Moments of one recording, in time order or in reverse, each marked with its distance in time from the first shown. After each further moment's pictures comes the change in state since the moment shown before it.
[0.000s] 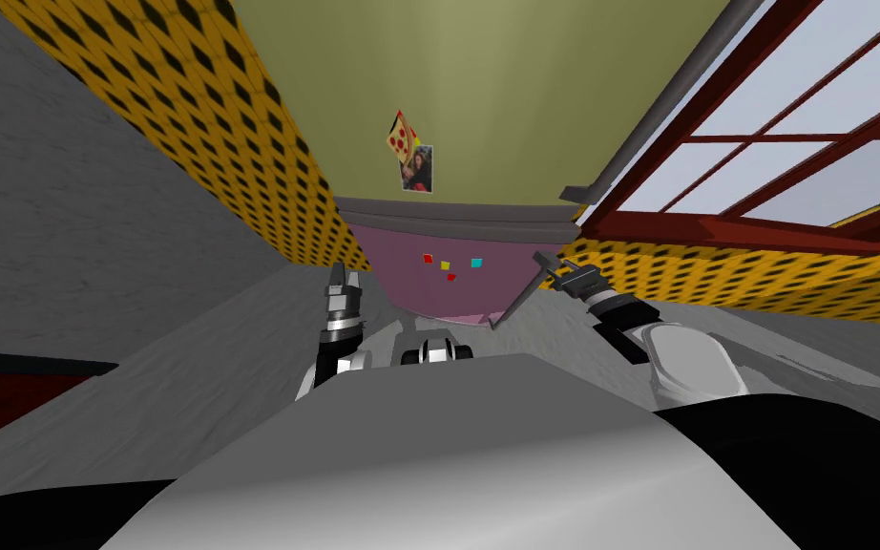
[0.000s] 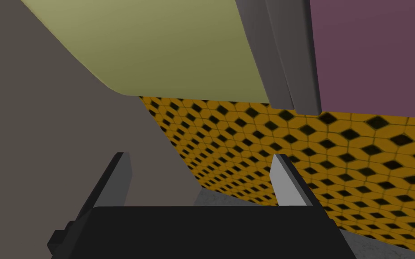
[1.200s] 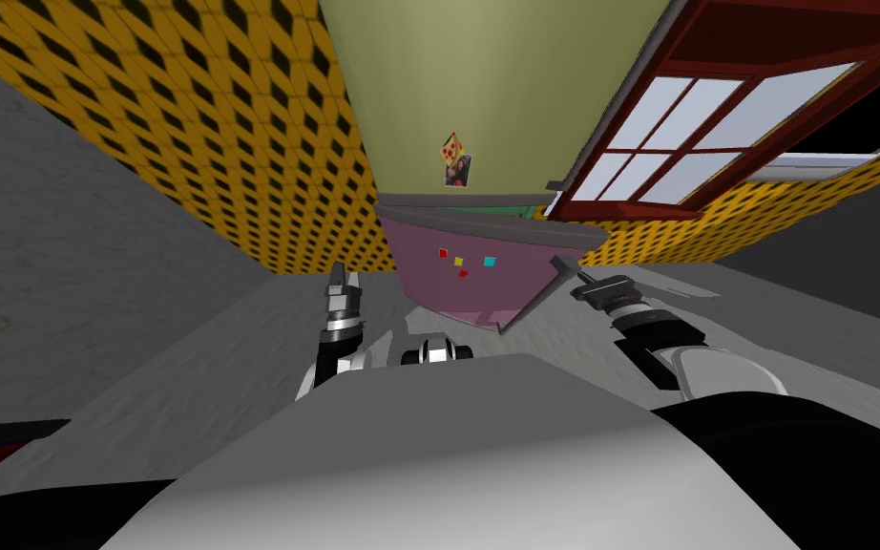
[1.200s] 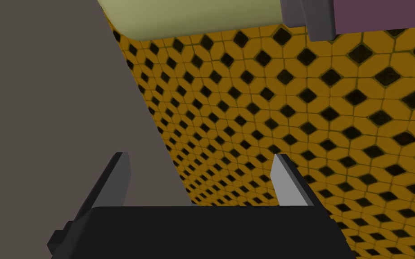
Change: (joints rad) left arm 0.000 0.000 0.000 0.000 0.000 0.000 0.000; right arm 0.111 0.081 -0.109 -0.065 0.067 0.038 -0.079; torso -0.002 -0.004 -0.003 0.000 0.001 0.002
